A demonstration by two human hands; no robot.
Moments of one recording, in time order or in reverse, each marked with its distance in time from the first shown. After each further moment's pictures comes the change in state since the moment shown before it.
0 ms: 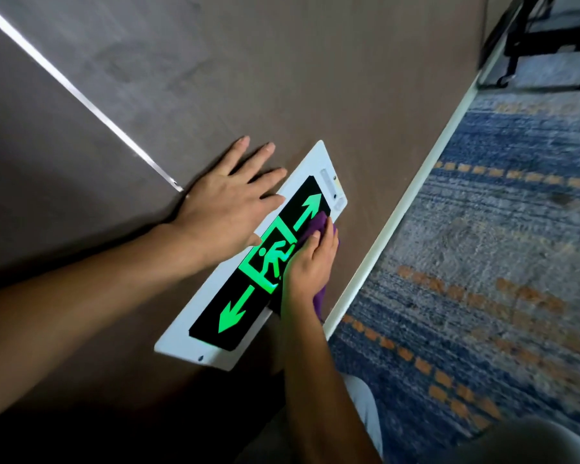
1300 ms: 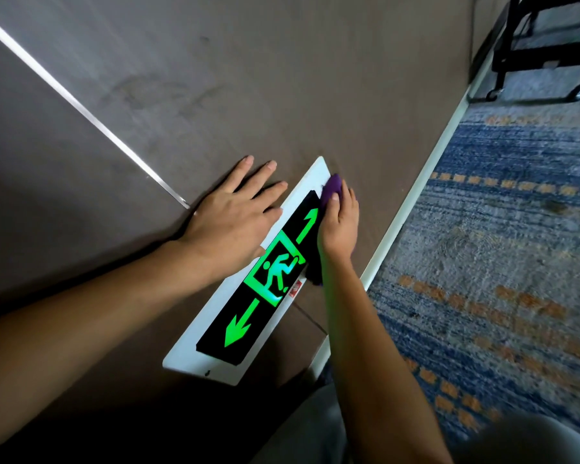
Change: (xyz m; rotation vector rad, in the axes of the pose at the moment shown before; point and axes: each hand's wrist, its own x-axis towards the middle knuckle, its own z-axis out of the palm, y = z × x) left_hand -0.001 -0.001 0.000 -0.022 -0.006 -0.019; right_hand 0.081 -0.043 -0.010 -0.020 -0.145 -0.188
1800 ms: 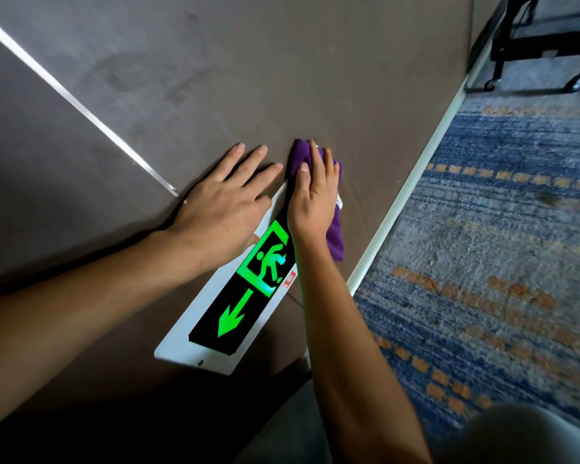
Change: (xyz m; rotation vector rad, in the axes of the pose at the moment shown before) left_hand -0.003 0.002 -0.001 -0.021 0.043 -0.030; right_hand -0.018 -0.048 0.017 0.040 0.018 -0.235
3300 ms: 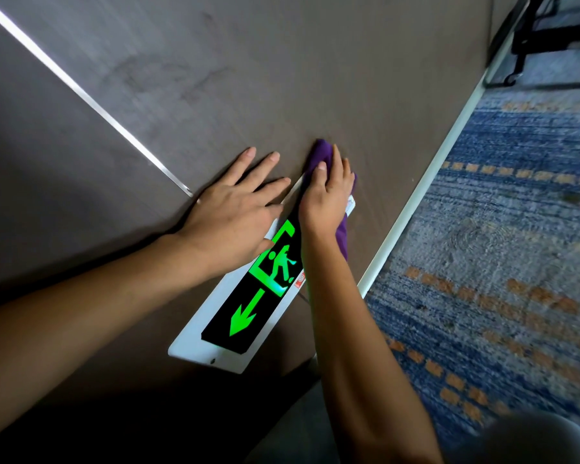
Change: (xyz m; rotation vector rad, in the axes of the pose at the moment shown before) left_hand -0.005 -0.001 0.004 -0.064 0.016 0.033; right_hand 0.002 -0.018 0.001 0.060 0.041 0.226
